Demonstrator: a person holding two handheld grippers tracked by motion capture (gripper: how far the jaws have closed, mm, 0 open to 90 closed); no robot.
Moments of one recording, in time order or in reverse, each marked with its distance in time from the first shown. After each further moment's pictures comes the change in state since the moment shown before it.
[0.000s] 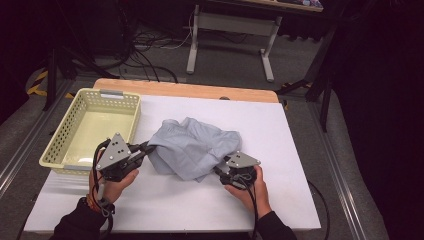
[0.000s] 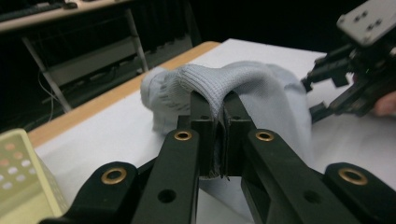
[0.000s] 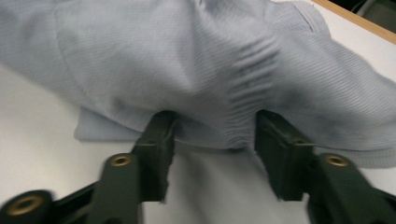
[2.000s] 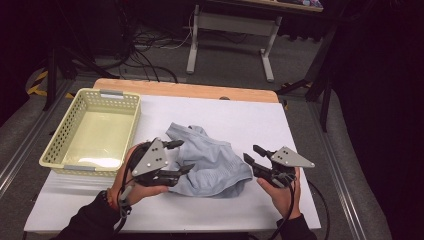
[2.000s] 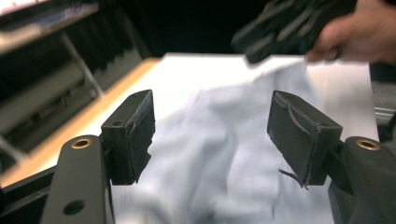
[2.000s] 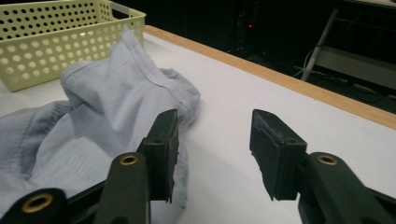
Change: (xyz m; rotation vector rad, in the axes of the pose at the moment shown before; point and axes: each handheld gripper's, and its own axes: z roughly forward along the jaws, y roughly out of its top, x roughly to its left) left arm -0.045 0.016 0.035 0.094 -0.200 0.126; right arm -0.046 0.002 -0.095 -0.246 -0.064 0.132
